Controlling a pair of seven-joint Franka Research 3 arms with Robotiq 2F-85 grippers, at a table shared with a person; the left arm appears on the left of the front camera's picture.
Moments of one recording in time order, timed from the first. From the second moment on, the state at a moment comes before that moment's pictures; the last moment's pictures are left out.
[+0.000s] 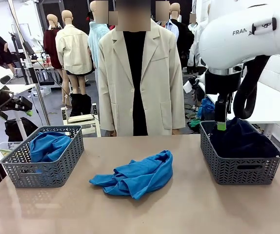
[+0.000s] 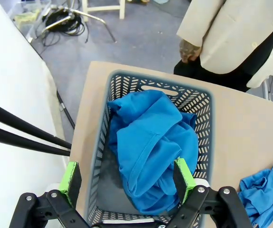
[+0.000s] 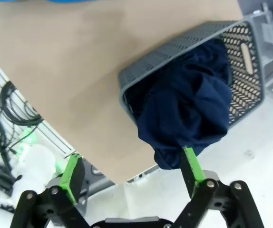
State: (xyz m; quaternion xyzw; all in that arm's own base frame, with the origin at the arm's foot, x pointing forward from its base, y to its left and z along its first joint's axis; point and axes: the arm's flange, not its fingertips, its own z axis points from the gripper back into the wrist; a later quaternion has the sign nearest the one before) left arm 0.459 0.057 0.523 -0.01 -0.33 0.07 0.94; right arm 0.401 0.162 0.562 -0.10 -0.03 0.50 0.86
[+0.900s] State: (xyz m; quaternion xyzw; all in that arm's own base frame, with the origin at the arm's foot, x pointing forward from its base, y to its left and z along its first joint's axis) left arm 0.459 0.057 0.523 -0.01 -0.33 0.07 0.94; right arm 0.467 0.249 0.562 -0.06 -0.06 0.62 0.78
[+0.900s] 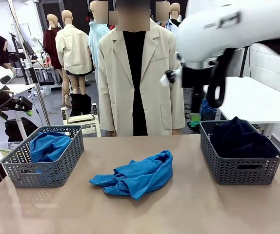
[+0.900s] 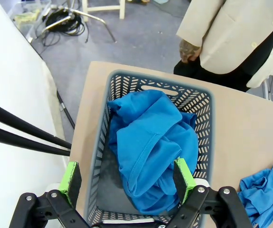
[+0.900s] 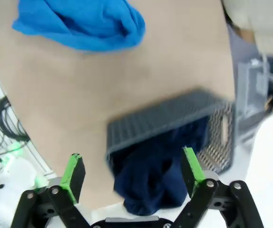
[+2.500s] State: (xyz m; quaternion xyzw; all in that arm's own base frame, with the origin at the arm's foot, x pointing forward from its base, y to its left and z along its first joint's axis) left arm 0.459 0.057 0.523 -0.01 -0.33 0.07 0.94; right arm 0.538 0.377 0.362 0.03 -0.08 0.72 0.69
